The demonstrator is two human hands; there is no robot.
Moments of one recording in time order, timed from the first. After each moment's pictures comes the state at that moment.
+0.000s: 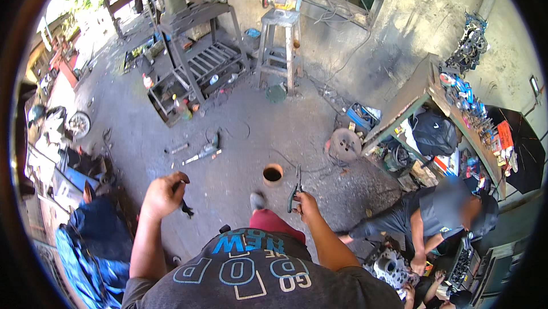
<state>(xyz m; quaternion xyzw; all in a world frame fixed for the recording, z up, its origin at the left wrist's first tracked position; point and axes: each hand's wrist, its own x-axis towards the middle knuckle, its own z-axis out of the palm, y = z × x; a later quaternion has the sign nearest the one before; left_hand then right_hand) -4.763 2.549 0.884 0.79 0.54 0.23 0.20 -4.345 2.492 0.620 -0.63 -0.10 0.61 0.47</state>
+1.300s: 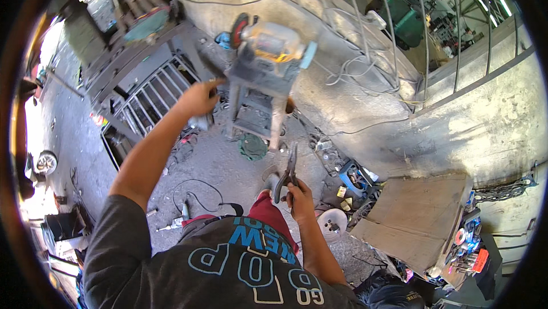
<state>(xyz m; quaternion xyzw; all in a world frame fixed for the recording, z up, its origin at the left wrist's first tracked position) -4.452 3.624 0.813 0.83 0.48 0.17 0.25 -4.163 3.306 0.743 -0.57 -0.19 0.57 0.55</state>
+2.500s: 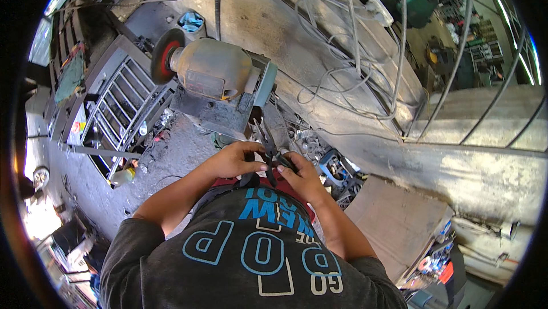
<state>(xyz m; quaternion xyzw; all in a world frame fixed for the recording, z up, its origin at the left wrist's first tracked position) -4.214 3.662 0.789 0.62 0.24 0.17 0.73 -3.996 3.557 0.826 -0.63 -0.49 0.50 0.32</state>
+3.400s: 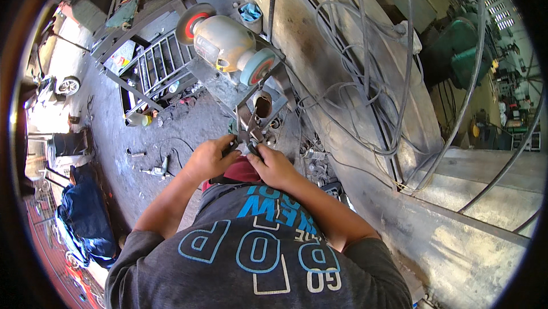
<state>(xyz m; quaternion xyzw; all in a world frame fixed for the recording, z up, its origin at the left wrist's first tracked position) -4.133 3.551 0.840 0.66 0.64 0.13 0.38 -3.913 3.583 0.809 -0.43 -0.70 0.56 0.14</state>
